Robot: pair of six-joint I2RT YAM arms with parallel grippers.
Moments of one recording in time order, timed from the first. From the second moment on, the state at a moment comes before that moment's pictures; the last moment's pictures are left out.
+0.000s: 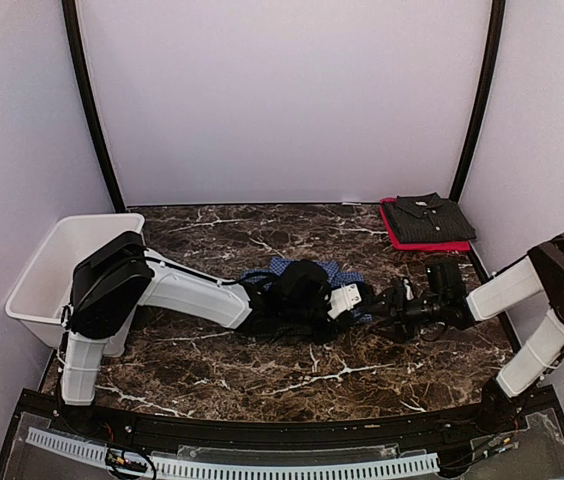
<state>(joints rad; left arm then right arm) -1.10 2.15 1.39 0.20 0.12 0.30 0.35 1.56 0.42 0.38 -0.82 0.98</state>
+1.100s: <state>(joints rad) -1.09 2.12 1.32 0.25 0.14 0.30 0.43 2.02 0.54 1.05 -0.86 1.32</state>
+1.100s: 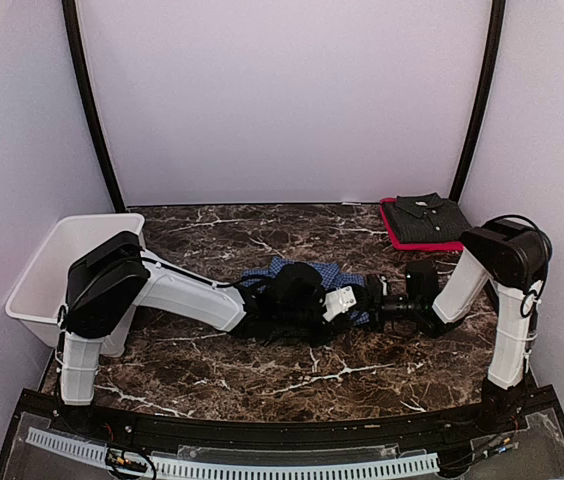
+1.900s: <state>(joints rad) -1.09 2.08 1.29 0.26 0.15 0.36 0.37 1.98 0.63 0.77 -0.90 1.17</state>
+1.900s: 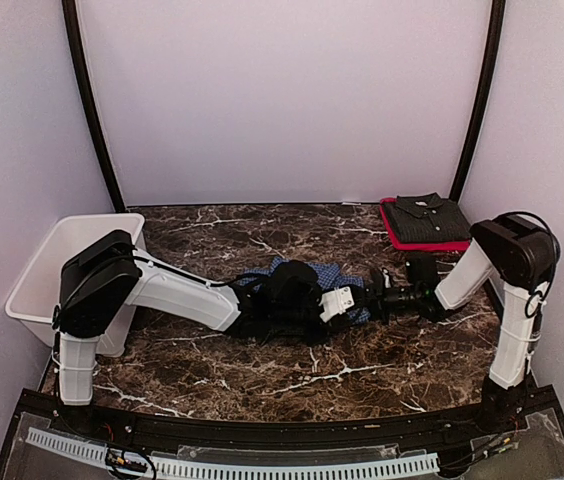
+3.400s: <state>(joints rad) -1.04 1.86 1.04 0.17 0.14 0.07 0.24 2.12 2.23 -1.04 0.25 -0.26</state>
